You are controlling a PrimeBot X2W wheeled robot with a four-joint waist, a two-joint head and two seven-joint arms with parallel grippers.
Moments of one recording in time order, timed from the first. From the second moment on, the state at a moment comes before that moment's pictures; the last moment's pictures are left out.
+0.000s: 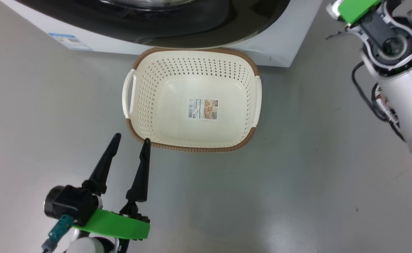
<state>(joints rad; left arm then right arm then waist) -0.23 0.04 -0.13 0.13 -0.24 -0.13 -0.25 -1.15 -0.28 0.52 0.53 1.52 0.13 0.14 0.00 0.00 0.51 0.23</state>
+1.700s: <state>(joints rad) -0.12 0.04 -0.14 0.14 -0.25 -0.13 -0.25 -0.85 -0.21 0.54 0.41 1.63 0.12 0.48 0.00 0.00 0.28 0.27</state>
